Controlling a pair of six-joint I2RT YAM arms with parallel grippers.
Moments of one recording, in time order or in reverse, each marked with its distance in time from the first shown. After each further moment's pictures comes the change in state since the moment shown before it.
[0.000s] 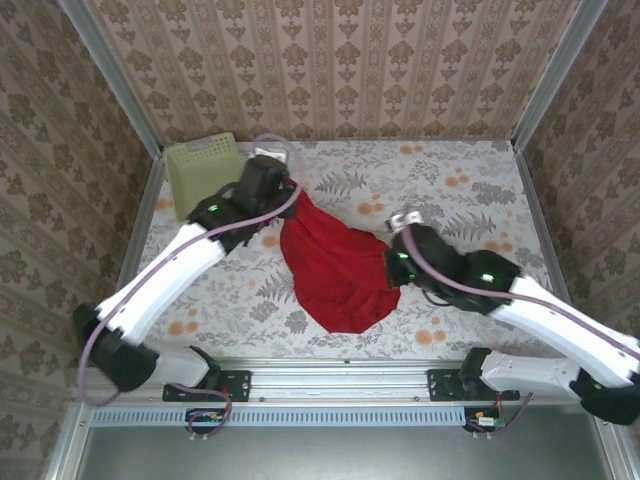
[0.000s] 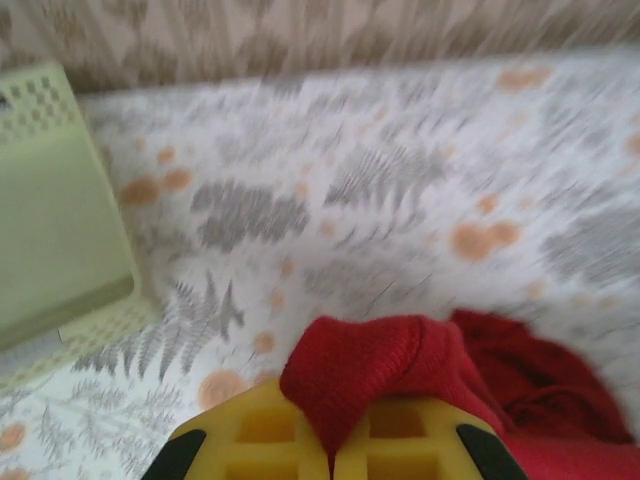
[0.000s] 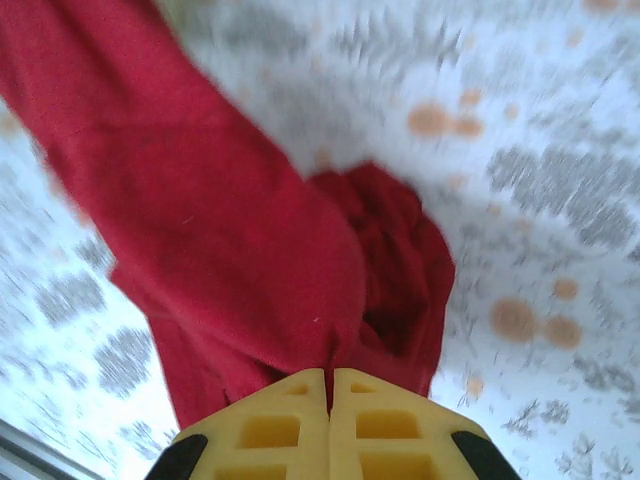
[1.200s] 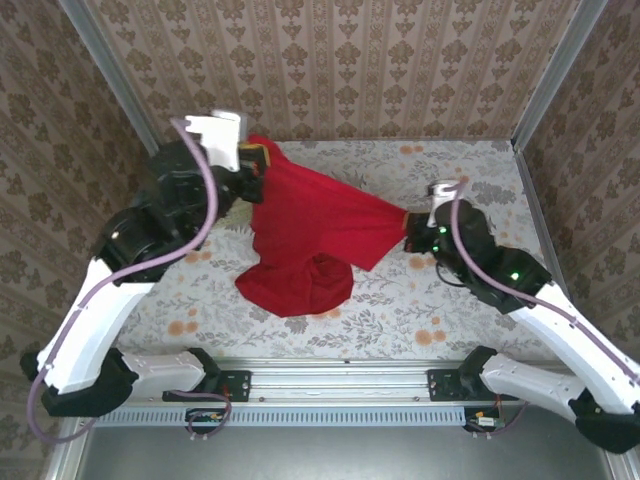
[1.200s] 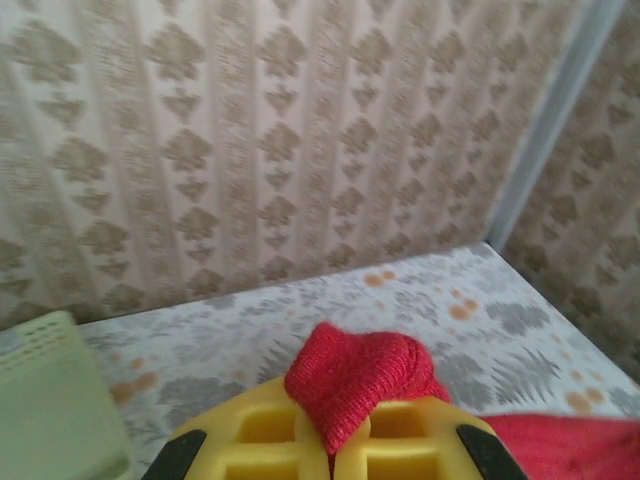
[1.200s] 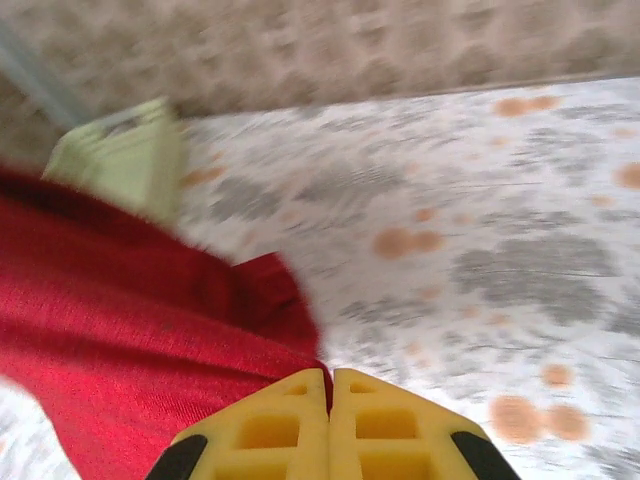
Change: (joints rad) left arm -0.137 -0.187 0.382 -0.071 -0.010 0.137; right arm -0.312 -0.141 -0.010 0.195 -0.024 0.028
